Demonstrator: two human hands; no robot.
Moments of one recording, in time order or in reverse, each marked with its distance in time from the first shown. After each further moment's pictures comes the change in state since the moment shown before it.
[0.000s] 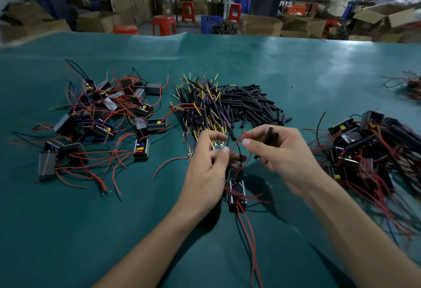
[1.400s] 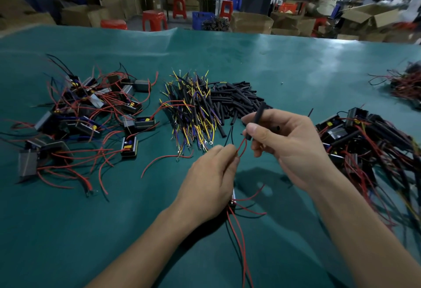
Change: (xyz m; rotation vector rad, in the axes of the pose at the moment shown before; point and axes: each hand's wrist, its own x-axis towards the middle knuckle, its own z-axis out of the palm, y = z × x) left_hand -0.004 0.002 0.011 0.647 -0.164 0.388; right_hand -0.008 -0.023 -0.015 0.217 -0.005 -0.066
